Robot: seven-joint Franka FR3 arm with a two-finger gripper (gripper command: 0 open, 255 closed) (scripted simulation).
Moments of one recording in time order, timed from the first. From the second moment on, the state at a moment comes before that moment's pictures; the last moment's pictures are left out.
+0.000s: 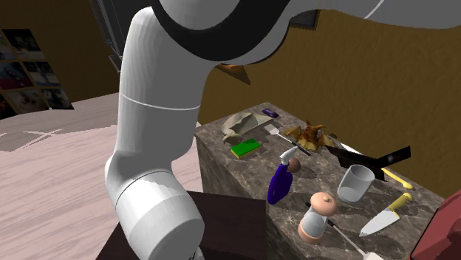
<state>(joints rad) -0.71 0.35 -1.08 -1.61 0.25 1.76 -1.85</state>
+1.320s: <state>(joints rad) -0.73 0.43 -1.02 -1.80 0.33 1.99 -1.90</state>
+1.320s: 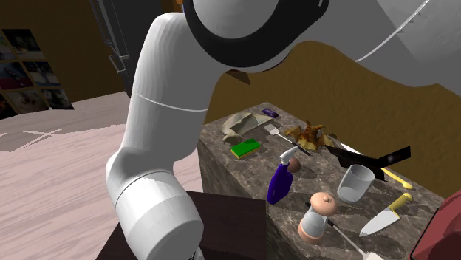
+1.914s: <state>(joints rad) -0.76 0.49 -0.98 -1.86 0.38 2.09 -1.93</state>
